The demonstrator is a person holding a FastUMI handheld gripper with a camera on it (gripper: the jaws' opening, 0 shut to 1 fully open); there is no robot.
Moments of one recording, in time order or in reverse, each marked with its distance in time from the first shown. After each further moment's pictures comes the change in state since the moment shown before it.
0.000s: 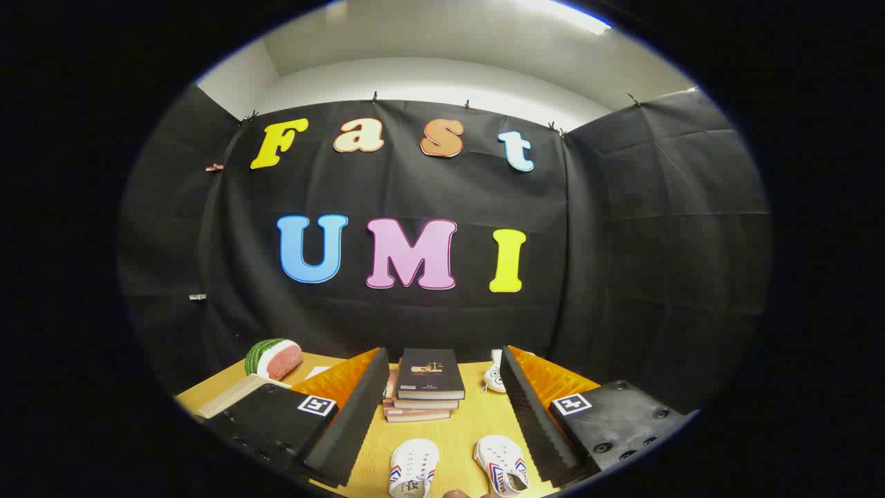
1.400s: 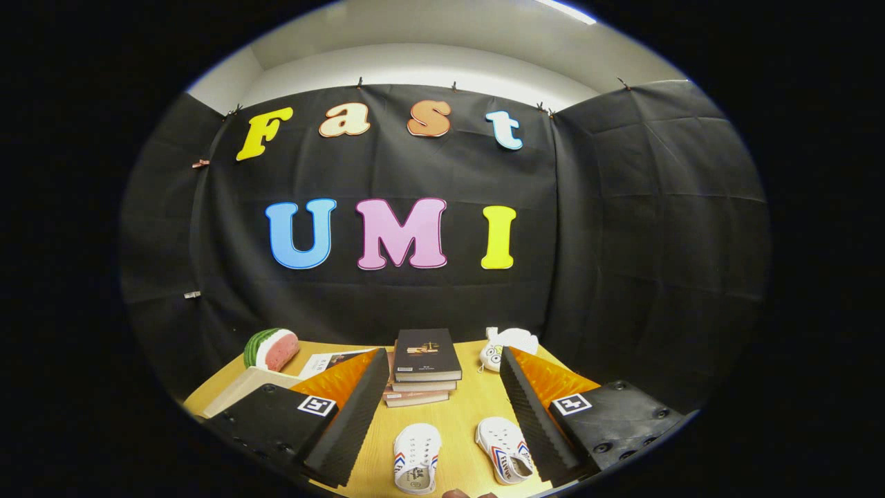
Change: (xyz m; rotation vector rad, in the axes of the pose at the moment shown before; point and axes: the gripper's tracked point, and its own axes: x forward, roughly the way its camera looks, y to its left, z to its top) arm -0.011 0.005 -0.018 0.044 0.121 -0.021
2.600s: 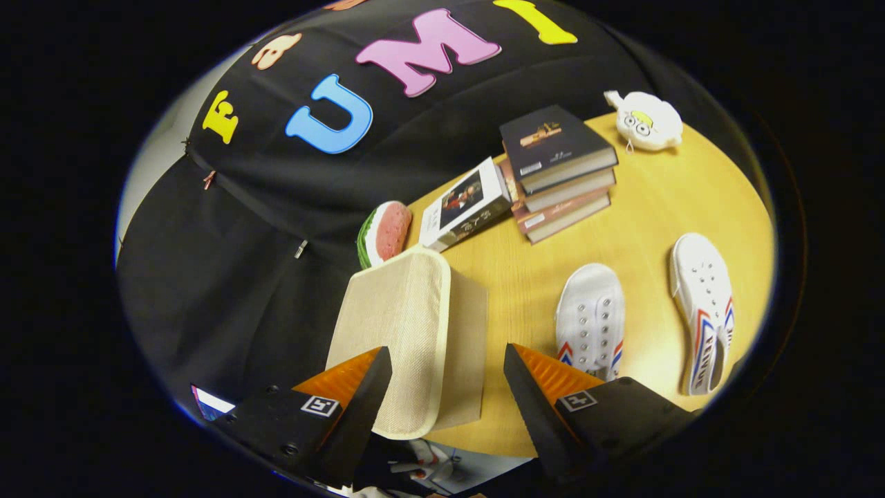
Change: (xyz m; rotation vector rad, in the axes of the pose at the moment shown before) arm 0.011 0.143 -0.209 0.537 0.918 0.536
